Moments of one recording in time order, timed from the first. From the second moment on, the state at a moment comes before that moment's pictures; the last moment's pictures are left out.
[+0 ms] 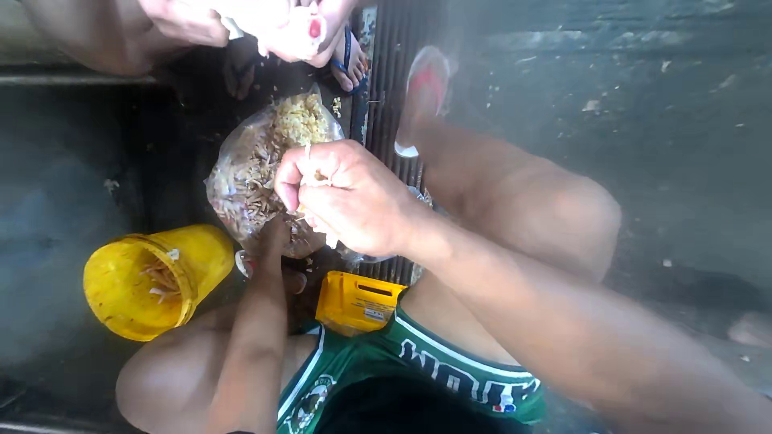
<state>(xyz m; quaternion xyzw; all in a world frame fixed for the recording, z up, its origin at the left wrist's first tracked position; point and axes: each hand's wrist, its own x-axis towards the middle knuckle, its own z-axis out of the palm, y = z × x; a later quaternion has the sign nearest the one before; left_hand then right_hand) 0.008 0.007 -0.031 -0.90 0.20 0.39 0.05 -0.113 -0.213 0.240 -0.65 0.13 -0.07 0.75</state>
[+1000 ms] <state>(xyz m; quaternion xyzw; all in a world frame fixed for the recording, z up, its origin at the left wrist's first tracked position) -0.043 -0.006 0.207 -0.84 0.42 0.03 -0.36 -0.106 -0.171 0.205 -0.72 0.26 0.05 0.64</state>
